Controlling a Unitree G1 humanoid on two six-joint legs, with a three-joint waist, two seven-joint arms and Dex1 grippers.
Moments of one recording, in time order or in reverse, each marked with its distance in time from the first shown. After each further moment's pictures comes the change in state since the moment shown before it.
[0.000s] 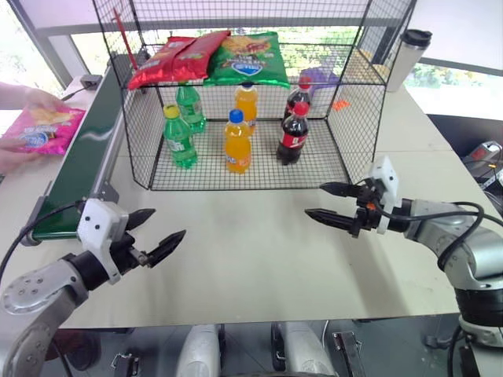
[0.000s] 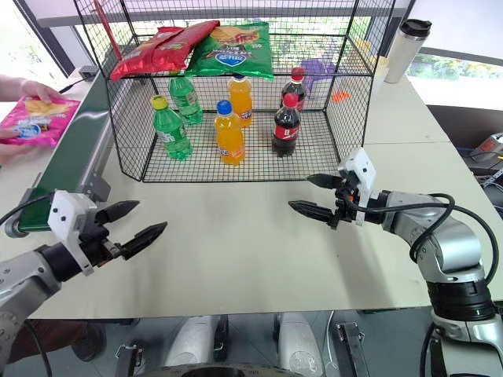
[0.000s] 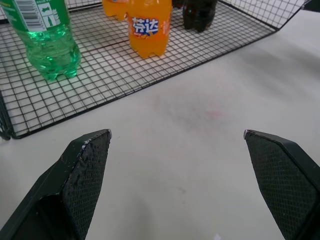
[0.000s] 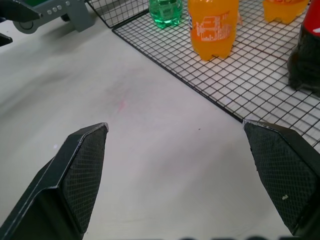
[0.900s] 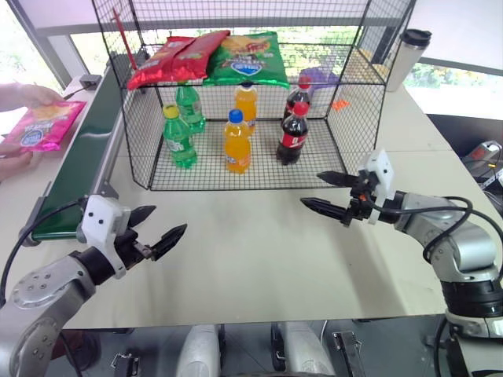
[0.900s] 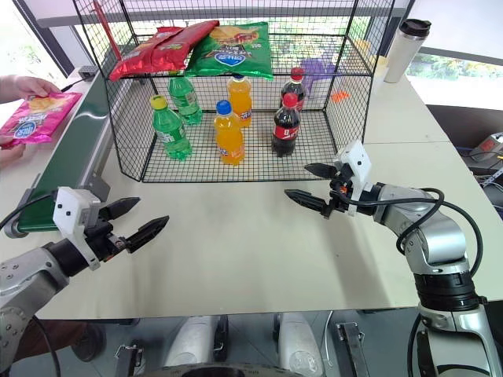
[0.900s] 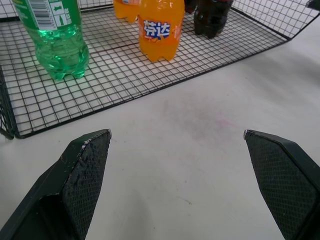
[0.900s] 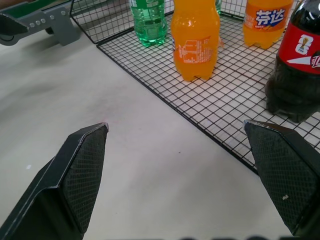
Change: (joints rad) left arm -0.032 -0.013 -0.043 0.021 0.002 -0.017 0.080; right arm -0.044 0.062 0.021 0.063 -0.067 -0.088 -0.030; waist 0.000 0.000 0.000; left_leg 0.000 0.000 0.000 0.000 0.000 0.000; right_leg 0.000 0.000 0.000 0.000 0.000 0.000
